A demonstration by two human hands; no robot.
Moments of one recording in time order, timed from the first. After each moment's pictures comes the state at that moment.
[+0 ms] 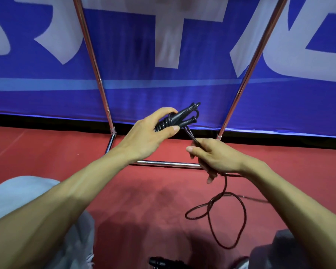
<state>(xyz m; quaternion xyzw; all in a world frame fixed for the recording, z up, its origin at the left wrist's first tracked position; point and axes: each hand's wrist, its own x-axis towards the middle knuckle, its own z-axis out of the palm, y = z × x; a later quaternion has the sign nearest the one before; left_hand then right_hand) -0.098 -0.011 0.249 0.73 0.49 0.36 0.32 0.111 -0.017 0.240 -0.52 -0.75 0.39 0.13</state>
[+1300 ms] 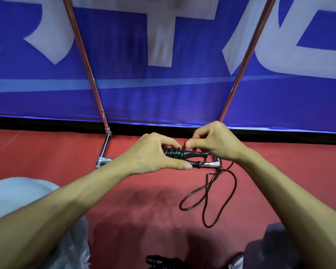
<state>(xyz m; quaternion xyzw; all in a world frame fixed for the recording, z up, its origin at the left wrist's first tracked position) -0.080 -0.024 0.235 0.78 0.47 0.23 0.34 0.125 -0.008 0.251 -0.51 -0.76 0.32 0.25</state>
